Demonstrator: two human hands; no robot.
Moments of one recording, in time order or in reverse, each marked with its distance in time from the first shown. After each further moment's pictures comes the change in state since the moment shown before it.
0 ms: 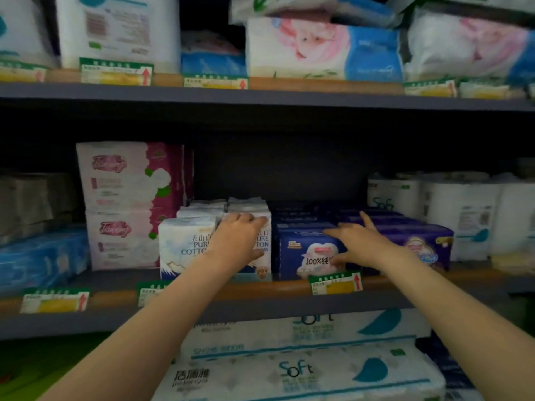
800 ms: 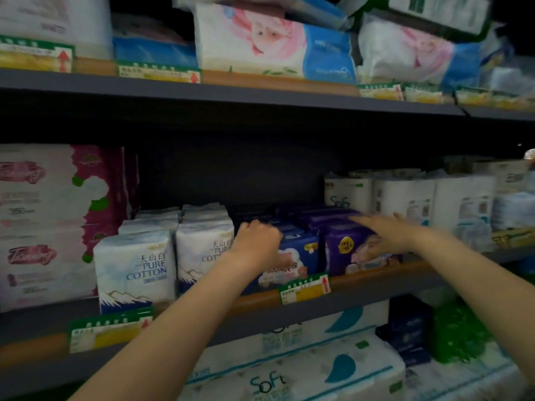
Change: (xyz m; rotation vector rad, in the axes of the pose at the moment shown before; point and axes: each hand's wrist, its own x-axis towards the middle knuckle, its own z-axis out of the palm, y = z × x) left_hand 0.055 0.065 0.000 -0.106 -0.151 0.234; right_hand -0.041 0.087 -0.013 0.076 -0.123 0.307
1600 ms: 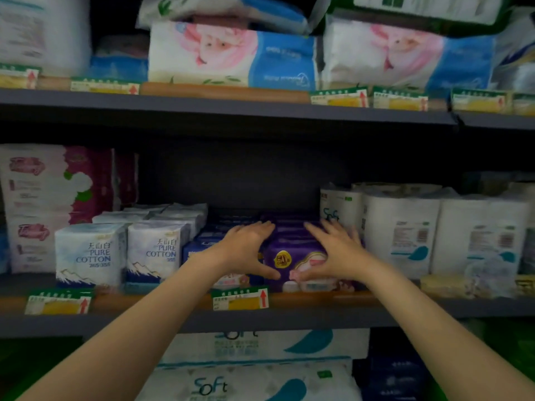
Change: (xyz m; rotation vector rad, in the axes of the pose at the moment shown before) left_hand 0.046 0.067 -0.003 -0.144 -0.065 -0.100; right_hand 0.038 0.037 0.028 0.179 0.154 -0.354
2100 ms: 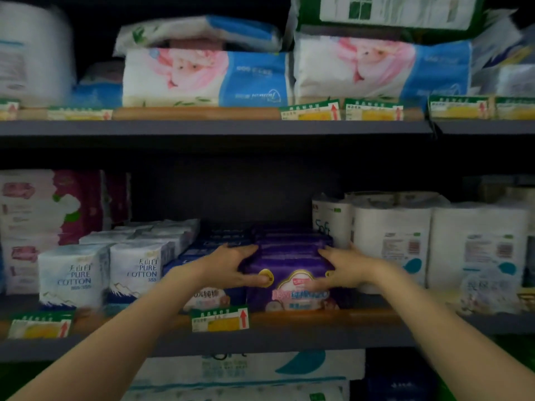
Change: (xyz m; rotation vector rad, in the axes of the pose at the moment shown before) left_hand 0.009 0.005 -0.002 -0.164 -0.114 -0.083; right_hand 0.004 0.045 -0.015 0.108 -0.228 0.014
